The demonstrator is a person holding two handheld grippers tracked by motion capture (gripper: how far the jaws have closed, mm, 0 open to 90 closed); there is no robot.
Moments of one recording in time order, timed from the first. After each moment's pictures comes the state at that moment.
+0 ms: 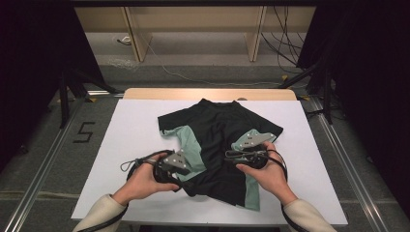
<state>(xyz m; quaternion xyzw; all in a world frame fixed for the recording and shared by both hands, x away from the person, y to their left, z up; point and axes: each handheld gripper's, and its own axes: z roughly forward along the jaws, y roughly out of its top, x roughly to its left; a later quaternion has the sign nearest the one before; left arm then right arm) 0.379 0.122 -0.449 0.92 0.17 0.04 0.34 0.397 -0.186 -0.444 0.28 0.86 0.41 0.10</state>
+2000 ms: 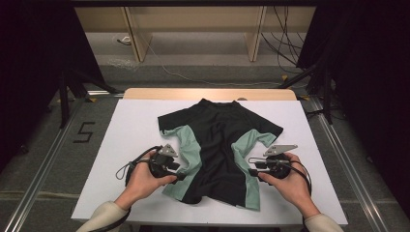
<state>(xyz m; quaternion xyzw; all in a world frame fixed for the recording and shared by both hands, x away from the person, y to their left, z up) 0.384 0.132 -0.463 0.89 0.32 0.04 0.33 0.375 -0.247 -0.464 0.38 0.85 0.35 0.09</state>
